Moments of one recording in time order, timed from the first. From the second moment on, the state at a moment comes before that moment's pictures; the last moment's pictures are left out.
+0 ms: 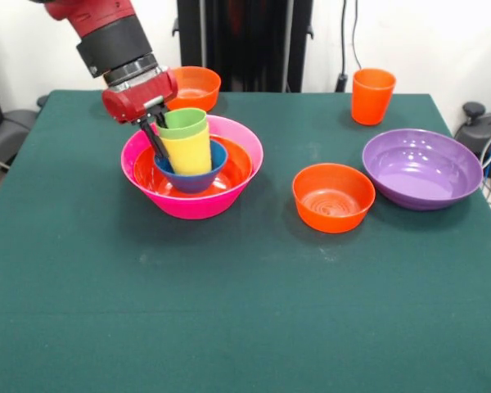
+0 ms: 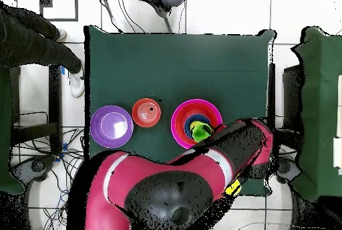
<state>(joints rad) -0.10 -0.06 -0.69 1.30 -1.41 -1.12 2.50</state>
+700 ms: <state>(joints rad) -0.07 0.02 -0.74 1.27 -1.45 -1.08 2.50</state>
